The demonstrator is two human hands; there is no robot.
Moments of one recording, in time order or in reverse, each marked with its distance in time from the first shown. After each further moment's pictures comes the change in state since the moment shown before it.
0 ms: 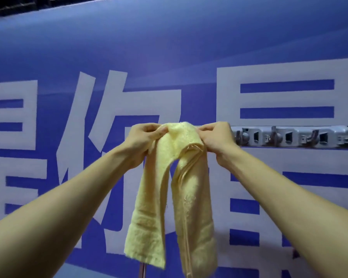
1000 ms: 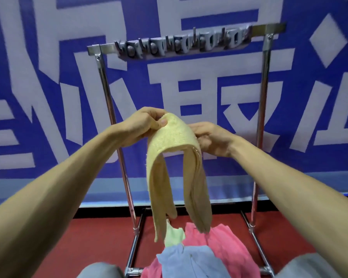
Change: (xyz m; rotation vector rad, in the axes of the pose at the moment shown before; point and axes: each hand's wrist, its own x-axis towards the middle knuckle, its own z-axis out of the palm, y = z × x) left_hand -0.209 -0.012 0.102 0.123 -0.704 -0.186; right_hand -0.228 0.103 -0.145 0.394 -0.685 0.443
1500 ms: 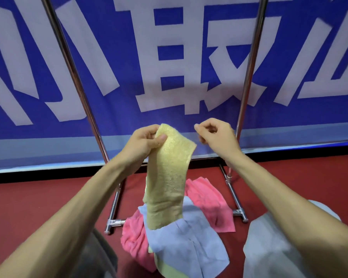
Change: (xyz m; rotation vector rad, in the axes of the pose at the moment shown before) left_hand -0.022 -0.140 0.128 -0.367 0.106 -0.138; right_hand -0.054 0.150 -0.019 -0.462 0.788 -0.032
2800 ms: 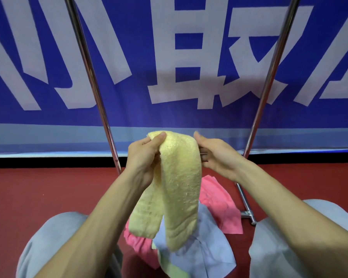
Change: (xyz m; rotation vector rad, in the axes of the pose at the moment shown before) left_hand -0.016 -0.034 0.002 -0.468 0.499 -0.248; right_hand -0.016 0.014 0.043 0.454 -0.551 0.423
